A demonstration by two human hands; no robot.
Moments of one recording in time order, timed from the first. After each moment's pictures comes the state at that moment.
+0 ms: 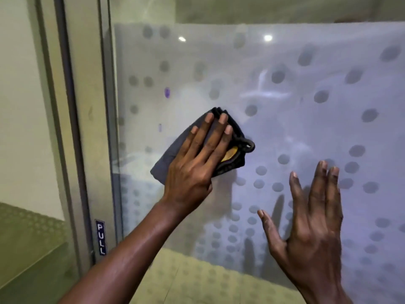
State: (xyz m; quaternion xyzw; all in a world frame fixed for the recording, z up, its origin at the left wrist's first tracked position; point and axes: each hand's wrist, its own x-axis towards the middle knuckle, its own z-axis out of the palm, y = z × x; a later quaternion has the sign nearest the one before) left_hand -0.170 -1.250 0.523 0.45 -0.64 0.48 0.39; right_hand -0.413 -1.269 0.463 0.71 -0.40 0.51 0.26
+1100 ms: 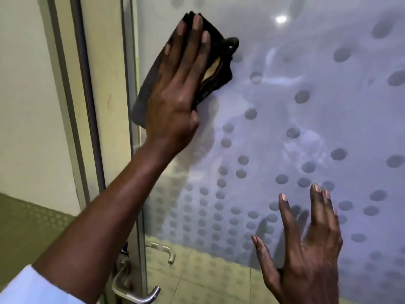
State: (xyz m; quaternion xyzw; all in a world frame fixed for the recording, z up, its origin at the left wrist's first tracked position) left_hand -0.066 -1.253 0.609 0.42 -0.62 0.45 0.49; right_hand -0.336 -1.255 0.408 0.73 -0.39 0.50 0.25
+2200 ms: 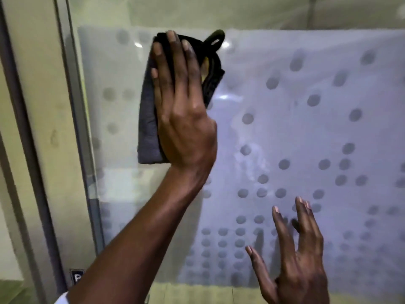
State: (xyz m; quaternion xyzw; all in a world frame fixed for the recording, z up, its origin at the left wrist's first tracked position) left_hand -0.172 -1.284 0.632 0.41 -0.47 0.43 0.65; right_hand -0.363 -1.252 0.408 0.68 -0.44 0.53 0.25
